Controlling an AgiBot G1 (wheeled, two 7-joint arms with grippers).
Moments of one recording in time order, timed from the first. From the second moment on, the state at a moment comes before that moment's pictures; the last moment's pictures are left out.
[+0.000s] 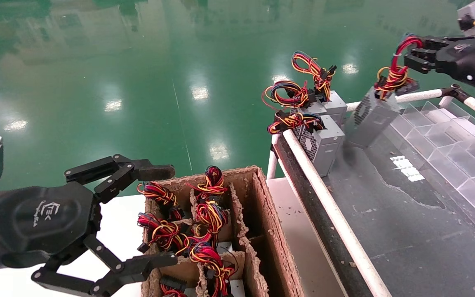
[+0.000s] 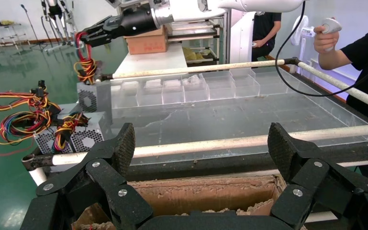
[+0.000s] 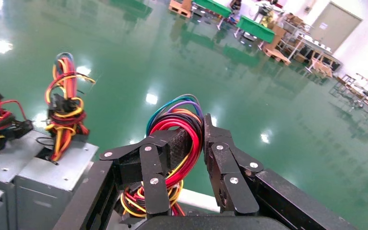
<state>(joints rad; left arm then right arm) -1.09 0.58 0.36 -1.26 0.68 1.46 -0.14 1.84 -0.98 -0.75 0.01 -0.83 -0.81 -0.43</state>
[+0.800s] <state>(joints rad) -1.09 0.58 0.36 -1.26 0.68 1.46 -0.14 1.86 -1.06 -0.77 0.01 -0.86 -0.77 -0.46</state>
